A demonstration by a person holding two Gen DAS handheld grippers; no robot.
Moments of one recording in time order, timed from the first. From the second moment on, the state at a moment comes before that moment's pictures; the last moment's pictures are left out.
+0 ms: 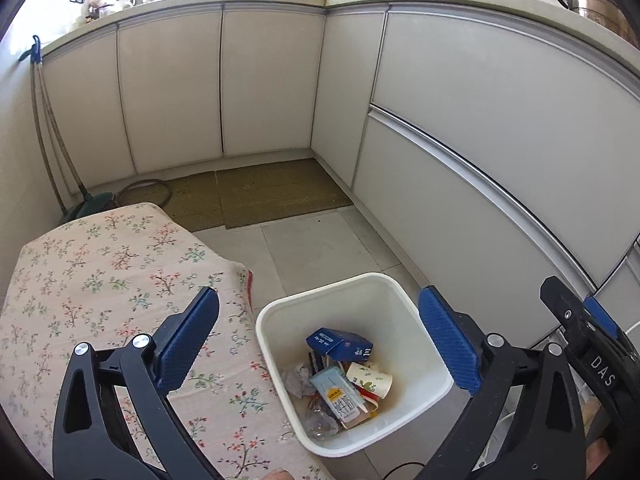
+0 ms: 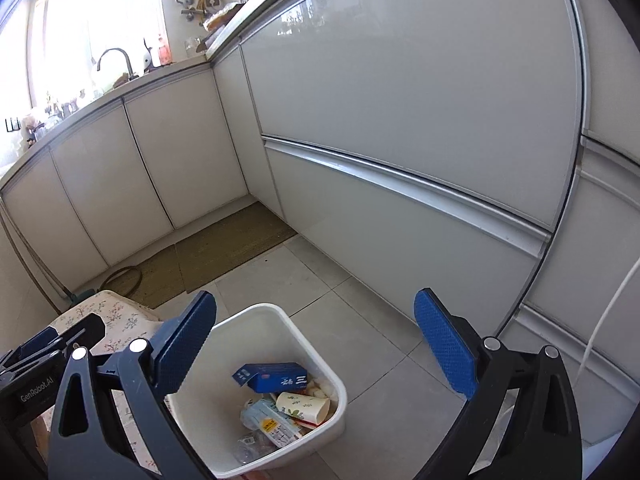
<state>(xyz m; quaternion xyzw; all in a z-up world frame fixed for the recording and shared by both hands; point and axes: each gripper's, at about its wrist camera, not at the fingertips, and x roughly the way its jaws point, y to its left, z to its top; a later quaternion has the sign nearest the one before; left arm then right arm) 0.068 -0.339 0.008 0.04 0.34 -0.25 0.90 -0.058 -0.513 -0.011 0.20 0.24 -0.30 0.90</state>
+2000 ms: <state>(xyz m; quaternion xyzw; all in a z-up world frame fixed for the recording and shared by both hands) -0.007 -0.141 -0.019 0.03 0.33 -0.17 0.93 -0.088 -0.309 -0.037 0.06 0.25 -0.18 0.95</state>
